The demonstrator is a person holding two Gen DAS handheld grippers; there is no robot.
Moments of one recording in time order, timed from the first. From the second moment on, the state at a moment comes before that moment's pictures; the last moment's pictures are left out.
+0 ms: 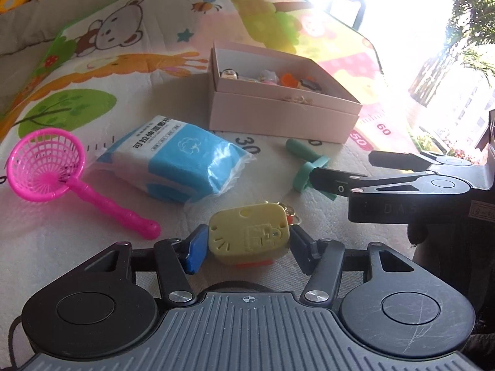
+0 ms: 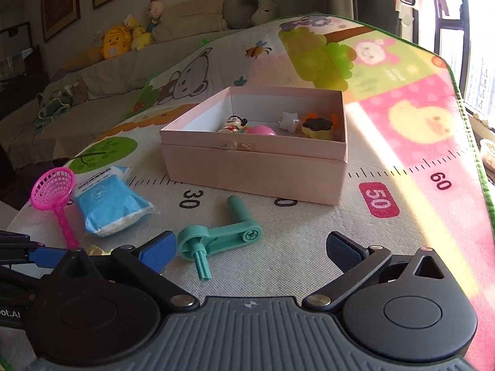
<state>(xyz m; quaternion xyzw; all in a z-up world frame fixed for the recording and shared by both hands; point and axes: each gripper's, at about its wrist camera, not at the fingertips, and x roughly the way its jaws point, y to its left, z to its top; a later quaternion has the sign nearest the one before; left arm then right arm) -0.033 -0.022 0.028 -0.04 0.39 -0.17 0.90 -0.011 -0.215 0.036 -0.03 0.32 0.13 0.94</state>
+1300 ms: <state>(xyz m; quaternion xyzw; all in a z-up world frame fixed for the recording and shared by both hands) -0.027 -0.059 0.109 0.07 0.25 -0.19 0.95 -0.042 -0.265 0.143 0.01 0.28 0.16 0.95</state>
